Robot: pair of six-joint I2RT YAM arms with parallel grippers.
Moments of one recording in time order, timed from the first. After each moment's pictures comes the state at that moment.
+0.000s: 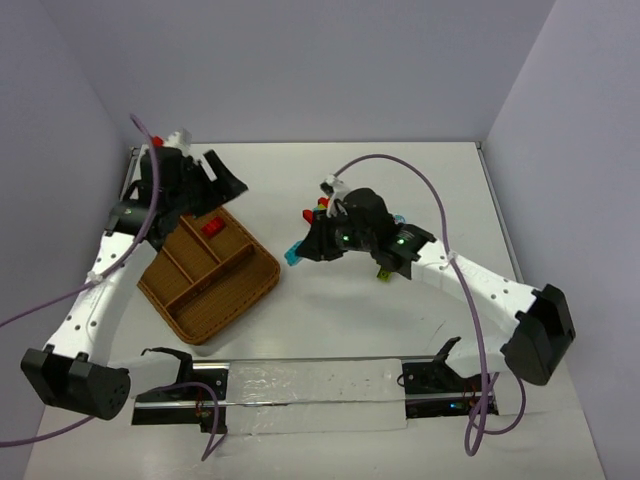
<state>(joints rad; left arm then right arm) -0.27 1.20 1.27 -0.60 0.13 -0.65 0.77 1.31 1.05 -0.24 -0.28 0.57</state>
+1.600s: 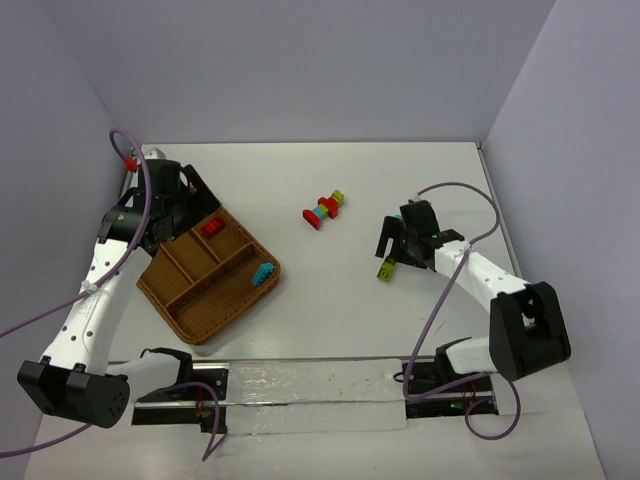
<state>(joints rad) -0.25 1.16 1.28 -0.85 -0.20 -0.75 0.29 1.30 0.77 -0.37 0.07 0.53</state>
